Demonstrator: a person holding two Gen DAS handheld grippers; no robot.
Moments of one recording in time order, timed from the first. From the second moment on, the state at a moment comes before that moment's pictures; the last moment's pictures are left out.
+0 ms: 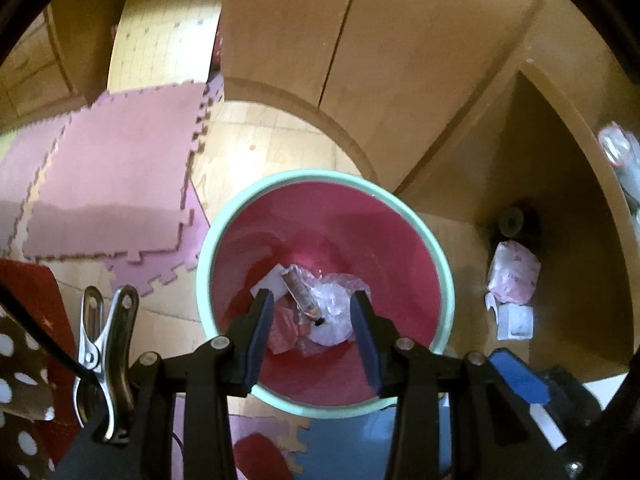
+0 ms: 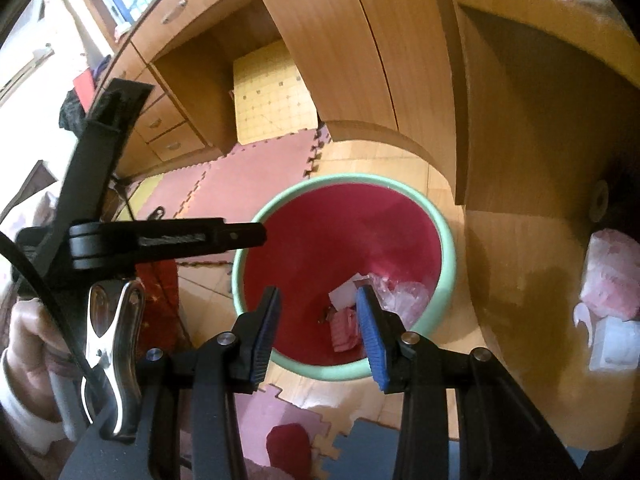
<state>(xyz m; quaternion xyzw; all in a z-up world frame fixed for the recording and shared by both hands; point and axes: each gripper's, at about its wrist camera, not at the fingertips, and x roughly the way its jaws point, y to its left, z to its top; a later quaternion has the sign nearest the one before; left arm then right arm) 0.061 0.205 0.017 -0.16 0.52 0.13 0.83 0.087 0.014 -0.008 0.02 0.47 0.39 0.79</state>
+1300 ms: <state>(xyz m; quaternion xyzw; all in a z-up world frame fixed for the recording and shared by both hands) 0.060 0.048 0.148 -0.07 0.44 -0.01 0.90 0.025 -0.164 0.112 0.06 0.36 0.35 0.86</state>
